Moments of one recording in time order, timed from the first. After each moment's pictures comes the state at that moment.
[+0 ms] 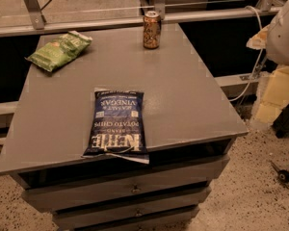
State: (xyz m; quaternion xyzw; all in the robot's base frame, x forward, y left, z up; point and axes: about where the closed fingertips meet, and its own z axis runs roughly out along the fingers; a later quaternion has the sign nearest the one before) arm 0.438 -0.217 0.977 -0.60 0.78 -0.04 0.16
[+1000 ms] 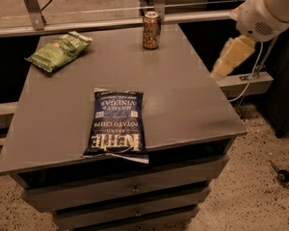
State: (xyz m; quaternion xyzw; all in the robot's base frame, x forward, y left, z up) arm 0.582 -0.204 0.971 -0.55 0.78 -0.02 0.30
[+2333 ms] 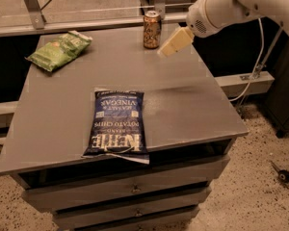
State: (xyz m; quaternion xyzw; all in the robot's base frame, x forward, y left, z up) arm 0.707 -0.116 0.954 -0.46 0.77 0.05 0.44
